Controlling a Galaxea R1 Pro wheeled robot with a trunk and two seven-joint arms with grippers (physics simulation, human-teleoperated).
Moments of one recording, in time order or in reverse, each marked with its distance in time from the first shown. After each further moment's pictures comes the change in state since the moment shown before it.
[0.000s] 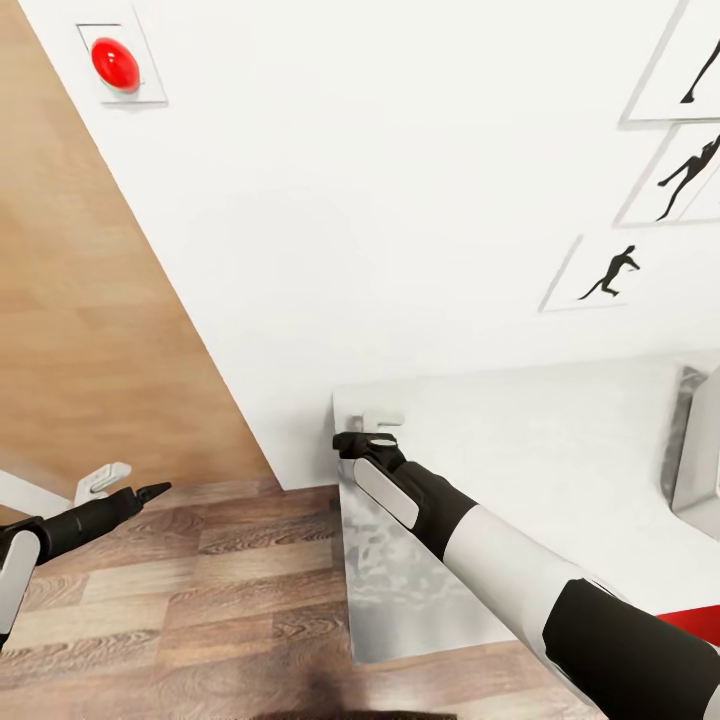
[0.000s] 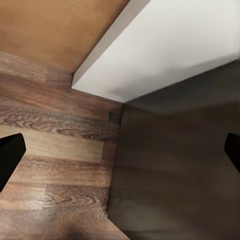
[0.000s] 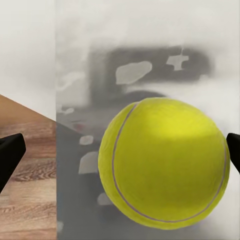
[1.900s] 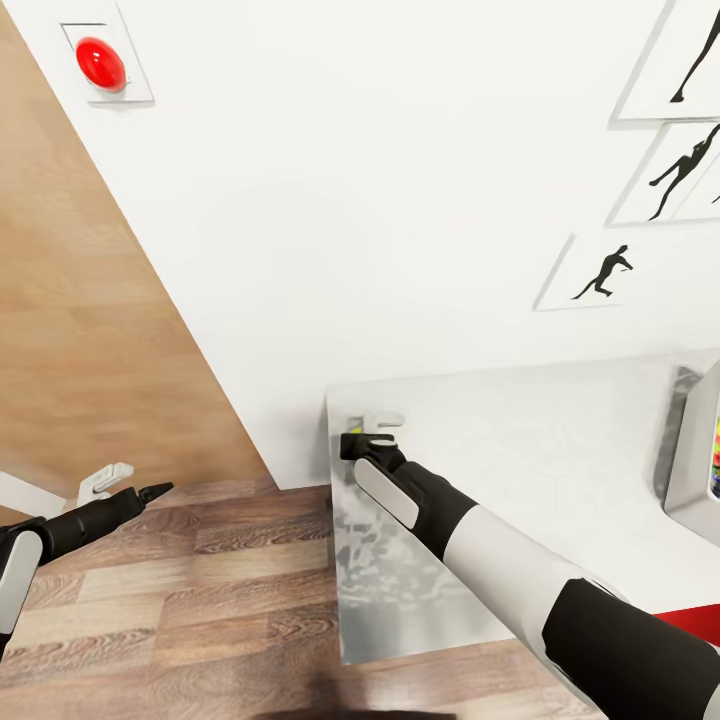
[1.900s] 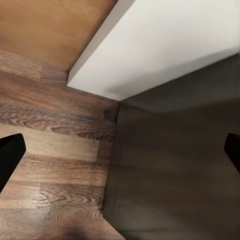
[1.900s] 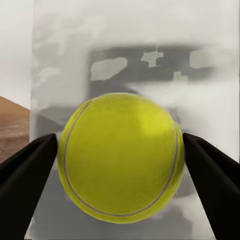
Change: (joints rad) left arm 0.000 -0.006 -0.001 0.000 0.000 -0.001 0.001; right arm -0.001 0.000 0.000 0.008 0.007 0.011 0.000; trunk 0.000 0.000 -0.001
